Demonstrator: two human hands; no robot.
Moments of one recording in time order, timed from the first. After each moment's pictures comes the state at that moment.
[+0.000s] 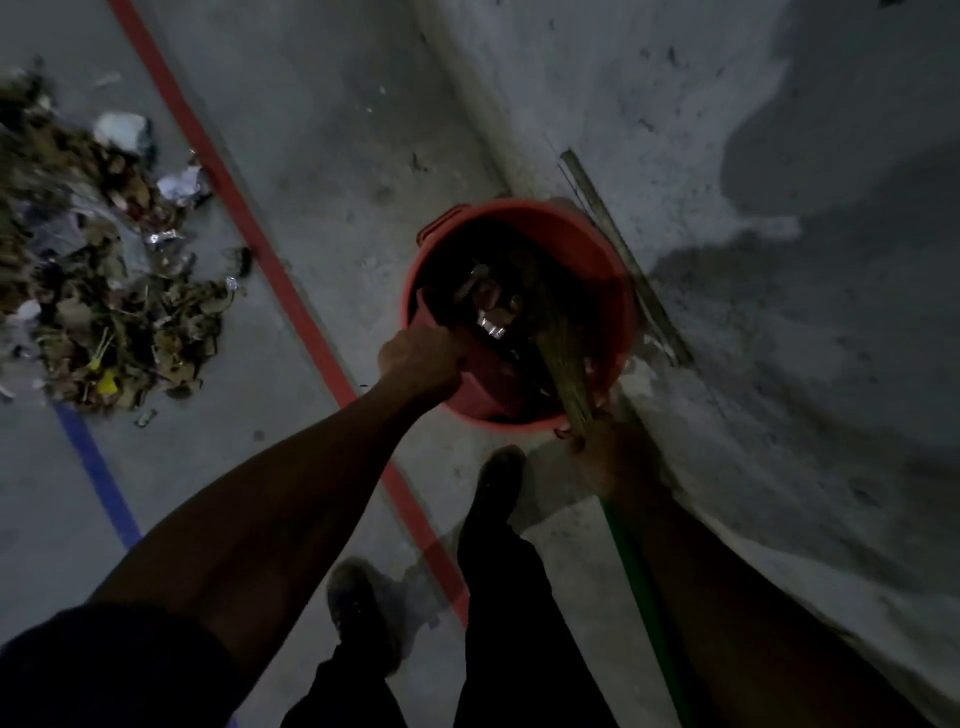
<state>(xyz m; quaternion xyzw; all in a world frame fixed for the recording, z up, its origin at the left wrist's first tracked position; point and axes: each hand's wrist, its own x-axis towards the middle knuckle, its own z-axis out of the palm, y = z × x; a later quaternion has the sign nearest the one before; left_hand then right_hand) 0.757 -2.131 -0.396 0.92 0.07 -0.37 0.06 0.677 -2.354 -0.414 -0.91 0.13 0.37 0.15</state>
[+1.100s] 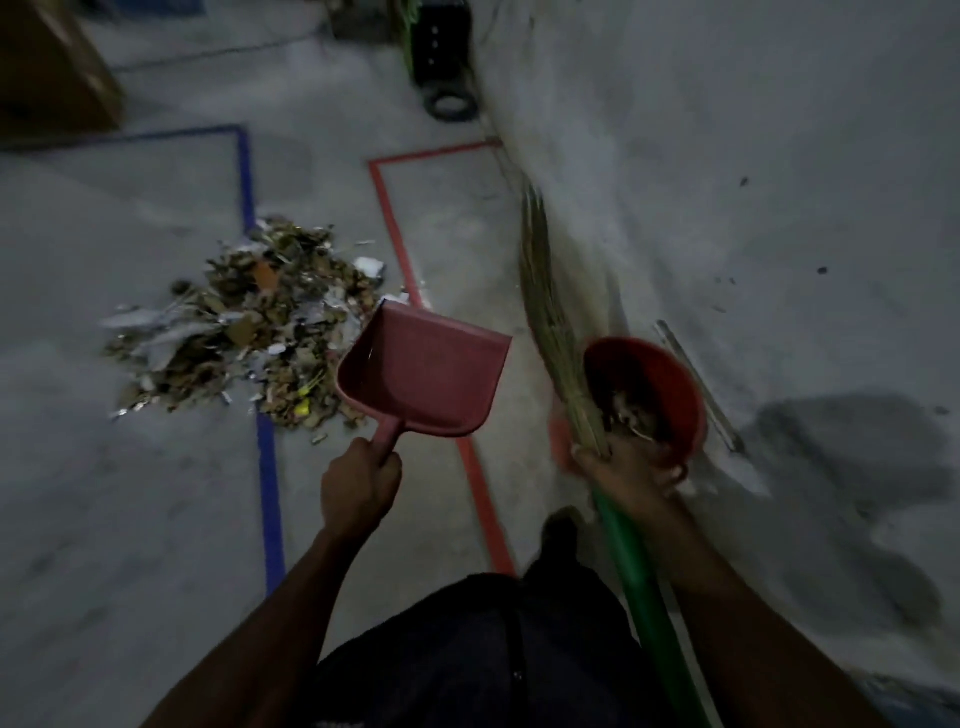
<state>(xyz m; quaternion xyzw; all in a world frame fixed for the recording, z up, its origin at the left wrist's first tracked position) 0.376 -1.841 -0.186 0.87 0.38 -0.04 0.30 0.481 -2.125 -0.167 -0.86 0.03 0.26 0.45</state>
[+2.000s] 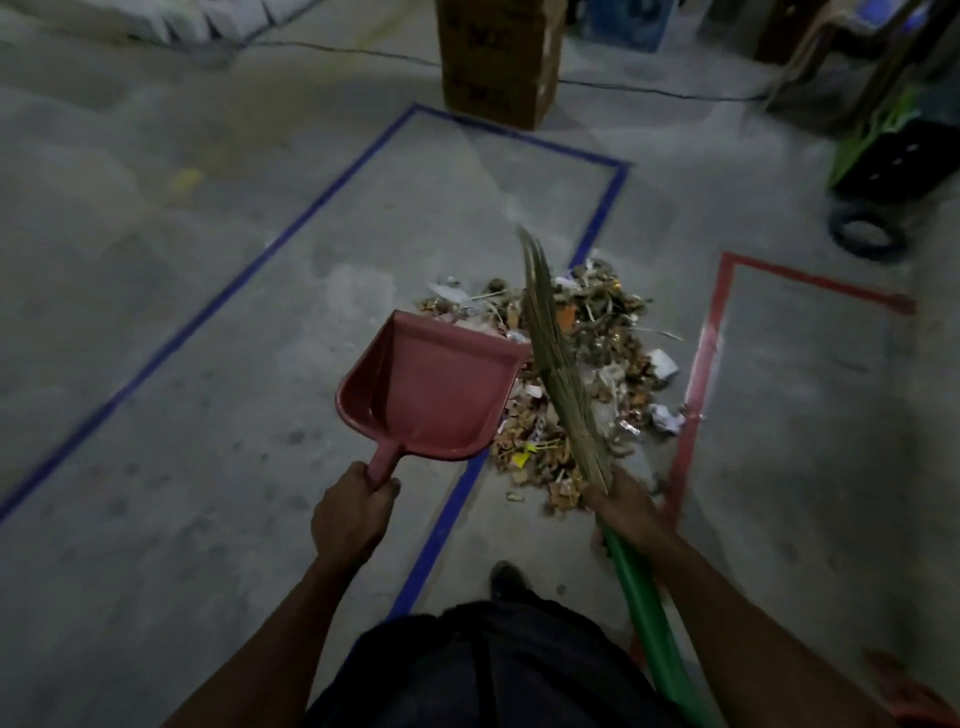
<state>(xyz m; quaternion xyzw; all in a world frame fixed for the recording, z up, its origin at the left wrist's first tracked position) 0.292 -1.504 -0.170 0.64 0.71 0.05 0.30 0.572 -1.642 -0.192 -0.80 -0.24 0.46 0.30</state>
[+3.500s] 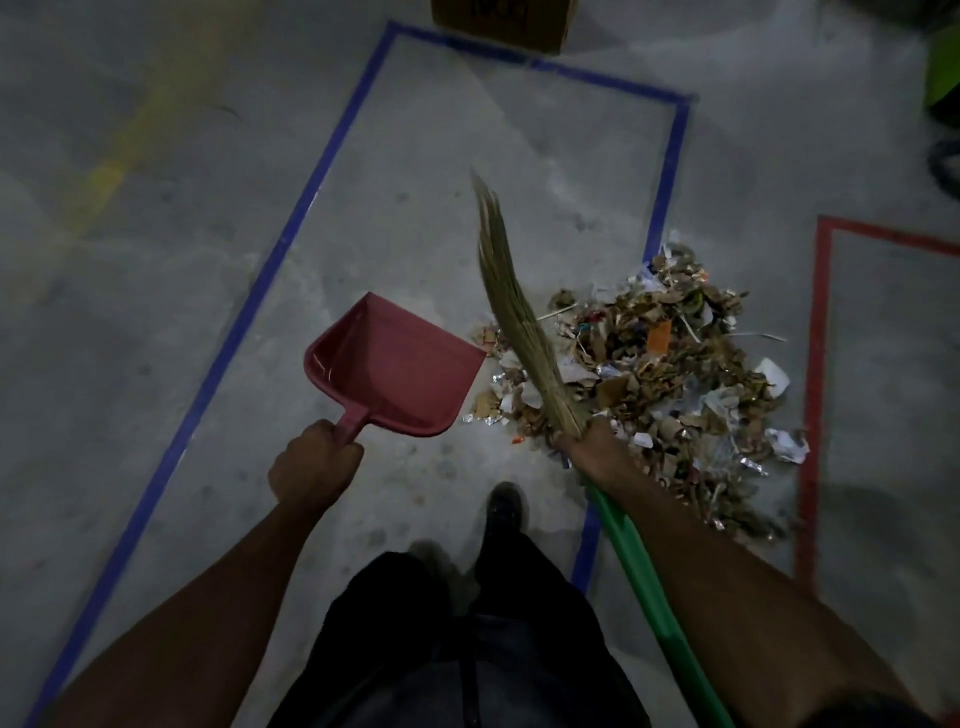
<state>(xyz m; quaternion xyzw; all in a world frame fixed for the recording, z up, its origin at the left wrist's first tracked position) 0.208 -0.884 -0.216 0.70 0.66 -0.11 0.23 0.482 -1.065 -0.253 -0.85 -0.13 0.47 0.20</state>
